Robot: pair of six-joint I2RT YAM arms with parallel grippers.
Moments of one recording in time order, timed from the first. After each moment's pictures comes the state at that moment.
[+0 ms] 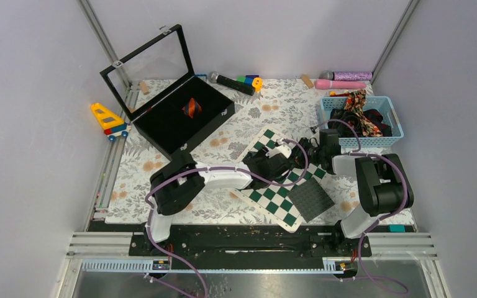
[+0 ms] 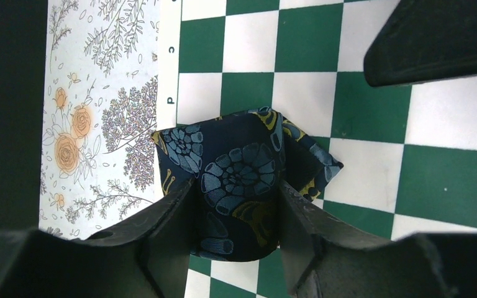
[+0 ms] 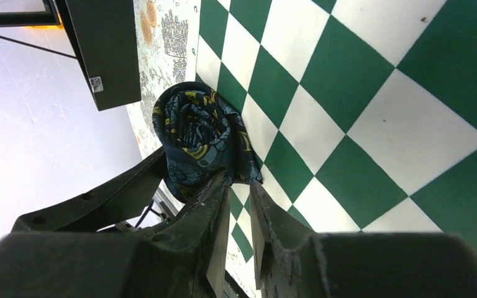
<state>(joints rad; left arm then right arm) -1.10 1.98 1.28 -0.27 -0.67 -0.18 0.13 1.62 0.60 0.24 -0.70 0.83</state>
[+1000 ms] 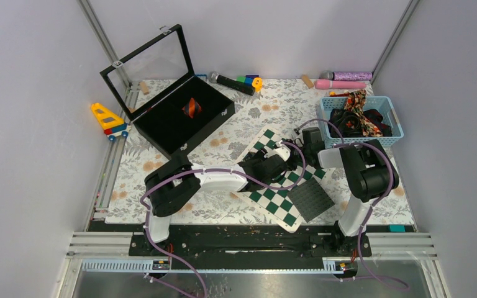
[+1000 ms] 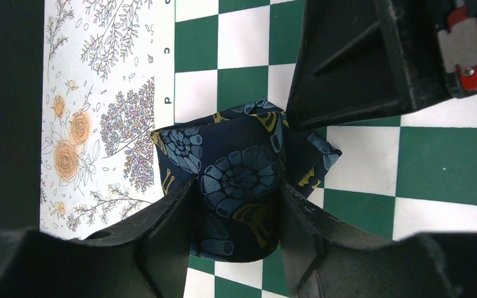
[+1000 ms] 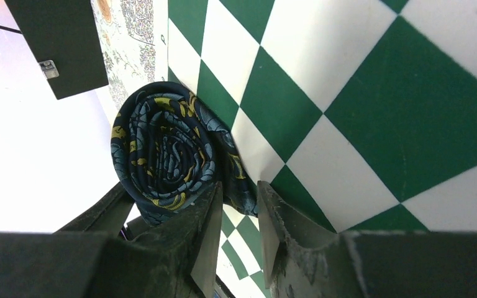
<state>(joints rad) -1.10 1.93 1.19 -0.16 -0.63 -0.10 0.26 1.80 0.72 0.21 -0.65 0.82</state>
